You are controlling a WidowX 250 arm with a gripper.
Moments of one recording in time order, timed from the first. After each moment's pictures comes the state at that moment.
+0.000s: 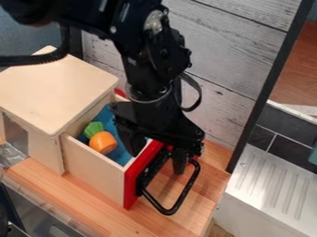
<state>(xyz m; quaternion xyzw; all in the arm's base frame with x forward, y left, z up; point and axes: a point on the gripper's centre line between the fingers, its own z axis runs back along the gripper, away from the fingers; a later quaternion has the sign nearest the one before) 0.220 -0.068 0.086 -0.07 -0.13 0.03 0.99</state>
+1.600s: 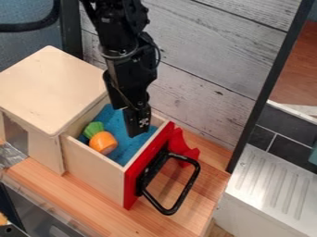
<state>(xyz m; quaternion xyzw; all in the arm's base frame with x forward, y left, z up) 0.256 -0.001 0.078 -0.02 -0.12 -0.29 0.95</state>
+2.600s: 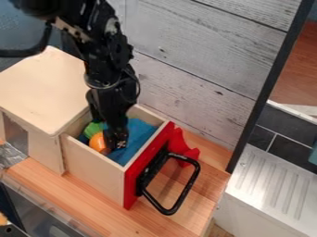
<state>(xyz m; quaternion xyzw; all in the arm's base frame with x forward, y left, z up) 0.248 0.023 0.037 0.04 -0.10 -0.29 0.95</state>
